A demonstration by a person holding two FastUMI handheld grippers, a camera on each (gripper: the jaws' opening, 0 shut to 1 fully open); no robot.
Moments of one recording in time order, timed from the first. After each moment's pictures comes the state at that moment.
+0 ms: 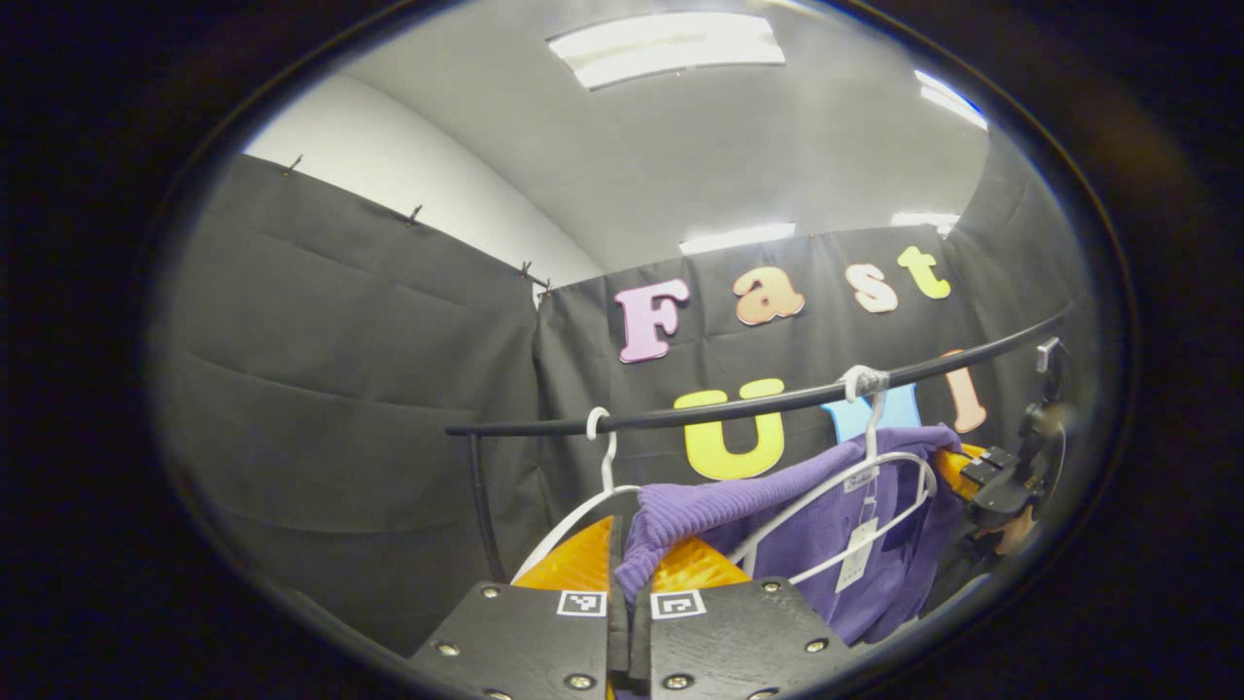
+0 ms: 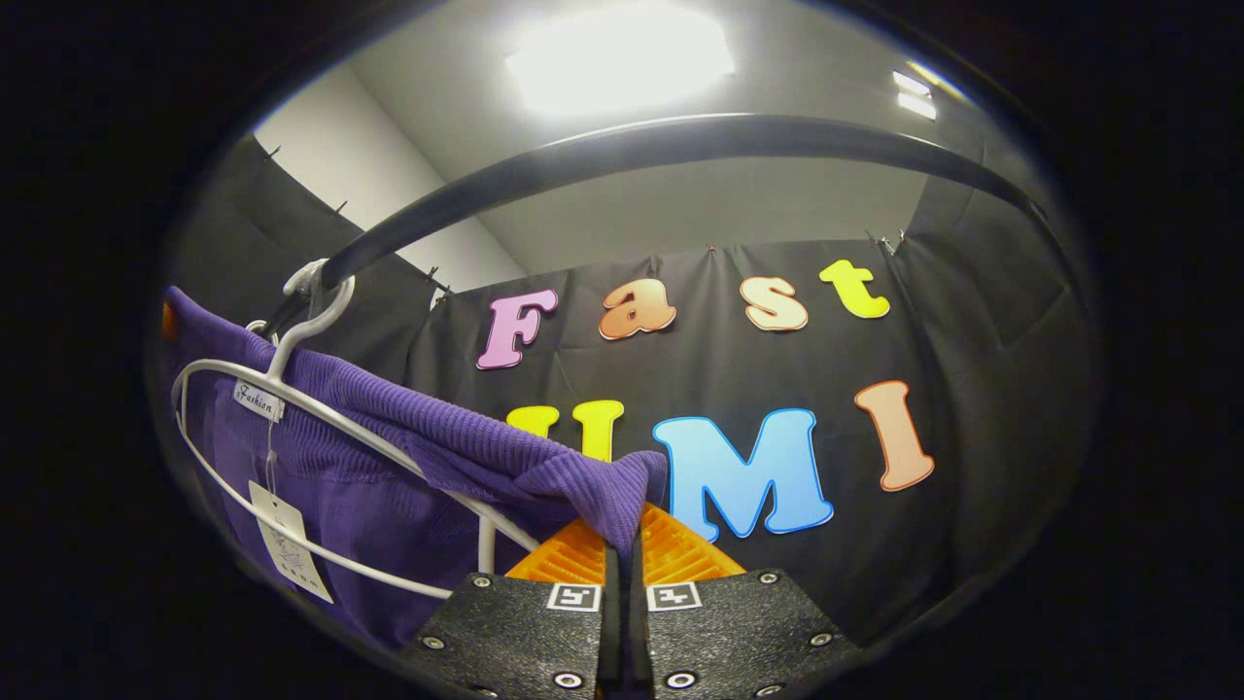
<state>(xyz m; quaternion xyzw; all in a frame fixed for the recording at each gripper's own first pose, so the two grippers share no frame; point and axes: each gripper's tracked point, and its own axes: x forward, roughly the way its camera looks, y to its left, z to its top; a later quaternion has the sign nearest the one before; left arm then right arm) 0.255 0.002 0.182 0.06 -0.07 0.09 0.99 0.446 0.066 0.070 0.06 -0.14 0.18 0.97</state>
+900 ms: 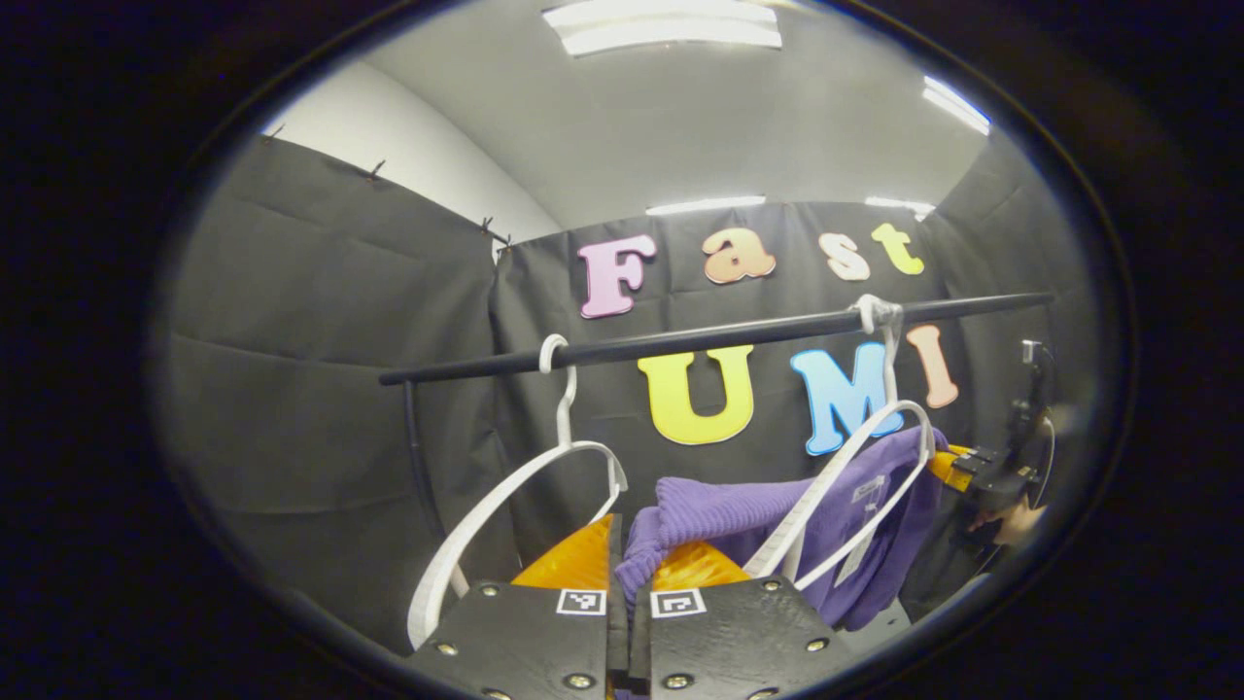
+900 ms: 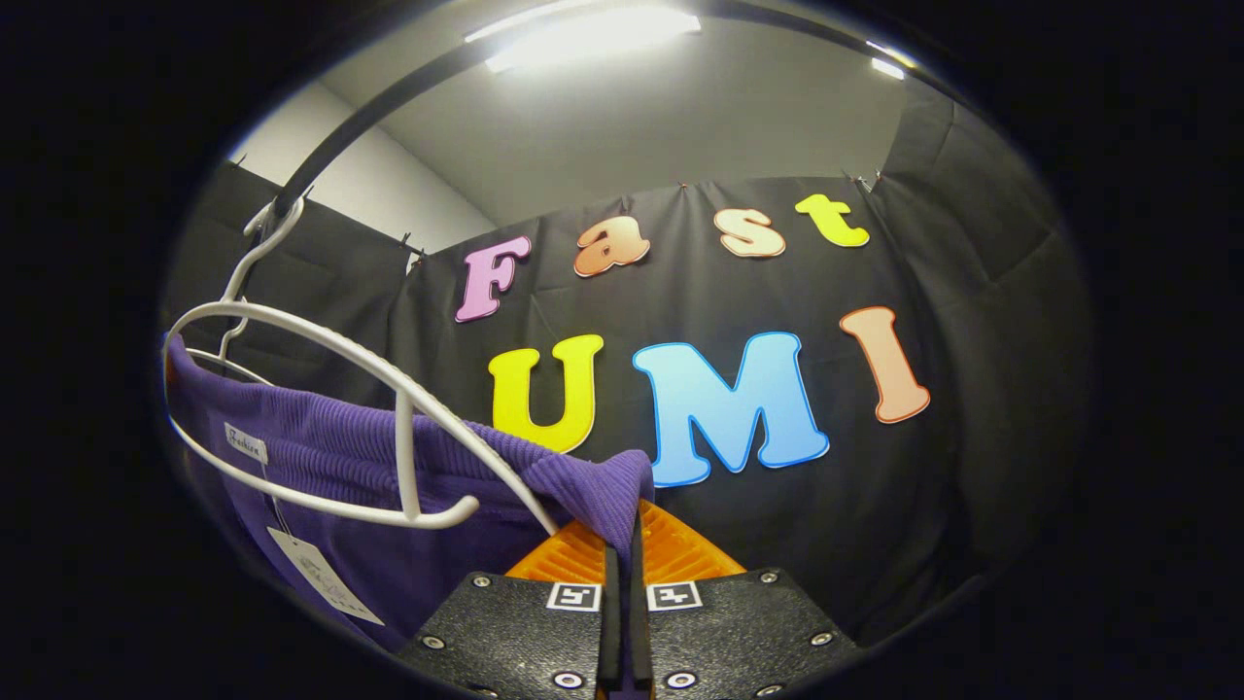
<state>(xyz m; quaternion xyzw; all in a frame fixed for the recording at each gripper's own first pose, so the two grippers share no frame) 0.321 0.001 0.133 0.05 -0.02 0.04 1.00 0.475 0.057 0.001 0.07 -0.05 0.17 0.98</state>
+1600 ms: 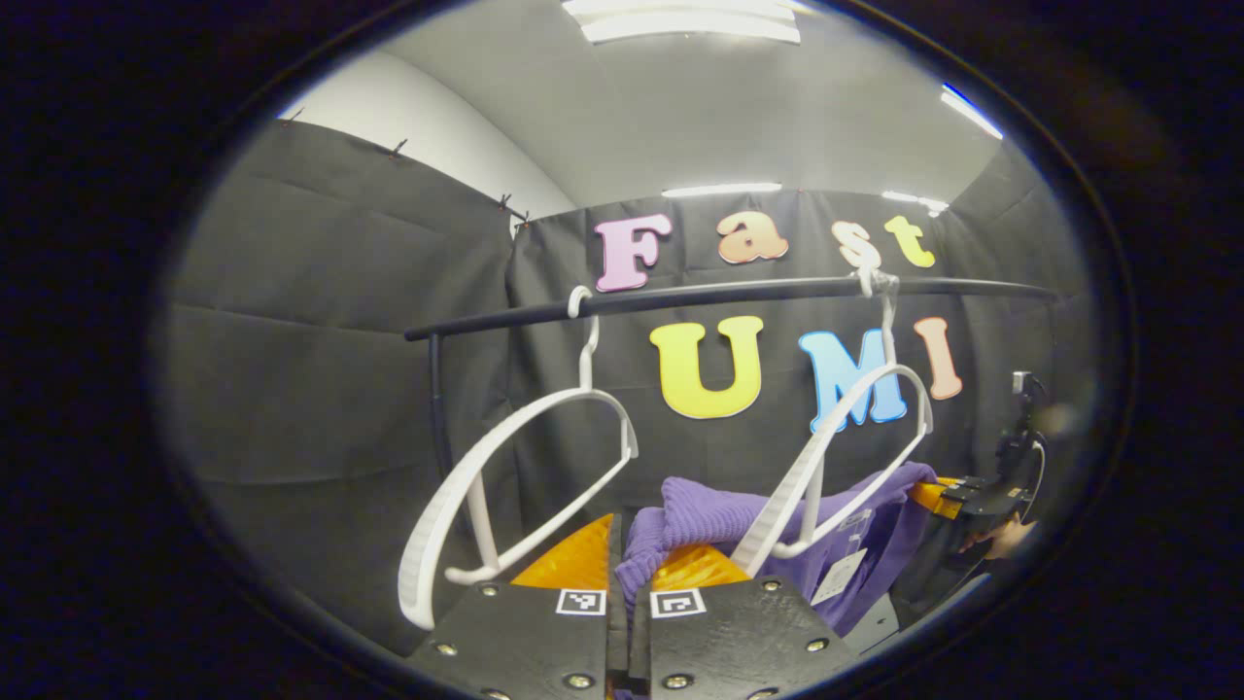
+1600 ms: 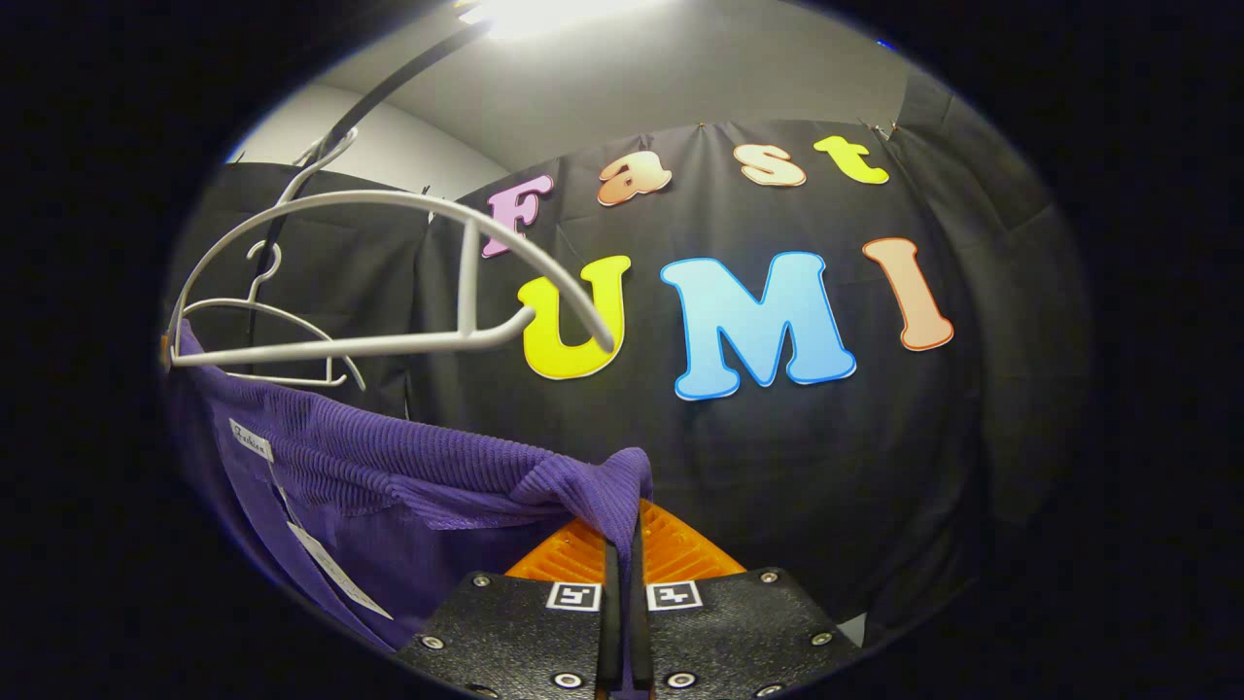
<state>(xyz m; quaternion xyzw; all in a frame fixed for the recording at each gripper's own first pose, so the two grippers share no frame) 0.282 0.013 0.078 0.03 0.02 0.06 1.00 0.436 0.083 -0.087 0.06 0.05 0.22 0.97</state>
